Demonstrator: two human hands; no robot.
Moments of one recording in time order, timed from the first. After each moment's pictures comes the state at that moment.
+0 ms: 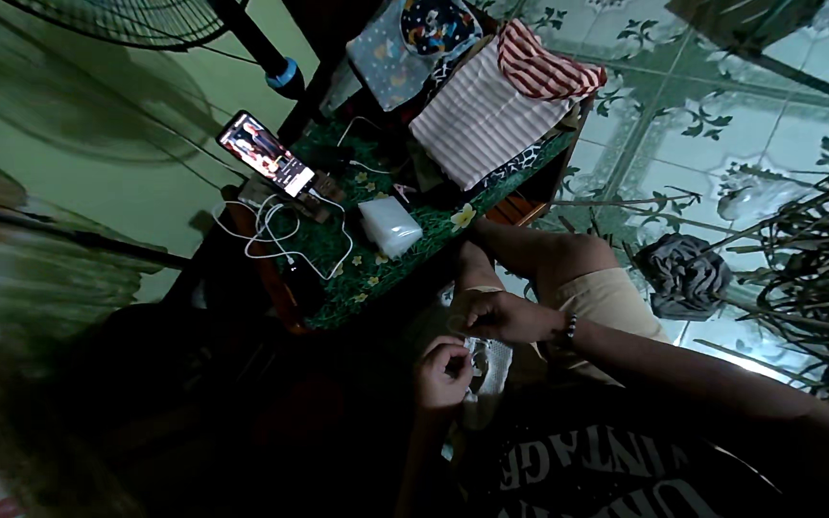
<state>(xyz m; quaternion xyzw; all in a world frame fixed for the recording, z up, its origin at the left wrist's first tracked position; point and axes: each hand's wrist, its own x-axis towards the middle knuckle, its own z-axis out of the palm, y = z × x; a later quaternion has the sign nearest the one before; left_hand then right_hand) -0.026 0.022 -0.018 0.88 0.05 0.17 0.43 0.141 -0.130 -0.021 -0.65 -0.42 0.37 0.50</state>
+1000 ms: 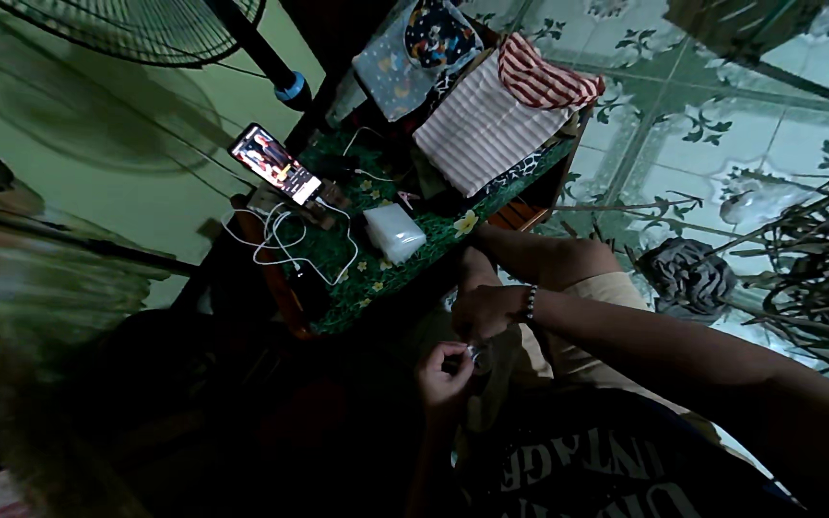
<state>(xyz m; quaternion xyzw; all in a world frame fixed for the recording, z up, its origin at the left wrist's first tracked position) -0.024 0.014 -0.026 0.82 0.13 0.22 0.52 0.162 -0.073 0.031 -0.71 -0.55 0.43 0.13</state>
